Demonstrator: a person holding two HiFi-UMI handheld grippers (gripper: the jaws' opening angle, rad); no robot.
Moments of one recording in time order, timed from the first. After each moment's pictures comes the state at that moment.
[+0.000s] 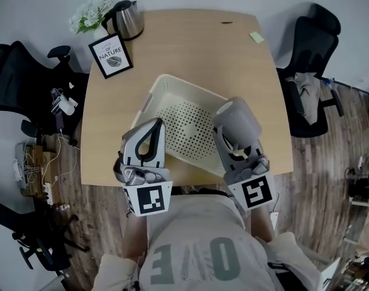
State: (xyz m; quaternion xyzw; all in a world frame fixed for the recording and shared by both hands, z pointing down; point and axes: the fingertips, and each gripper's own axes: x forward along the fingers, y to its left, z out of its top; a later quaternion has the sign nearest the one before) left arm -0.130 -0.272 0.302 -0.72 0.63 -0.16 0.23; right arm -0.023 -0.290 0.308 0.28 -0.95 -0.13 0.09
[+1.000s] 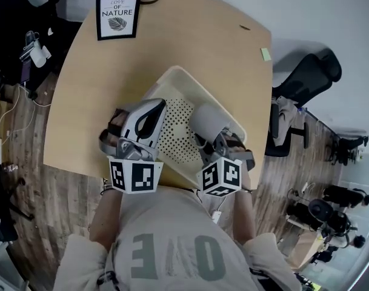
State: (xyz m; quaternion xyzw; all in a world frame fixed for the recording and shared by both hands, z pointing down) left arm -0.201 -0.343 0.387 -0.74 0.63 -0.18 0.16; right arm -0.077 -0.340 0.485 0.05 -0.78 -0.29 0.55
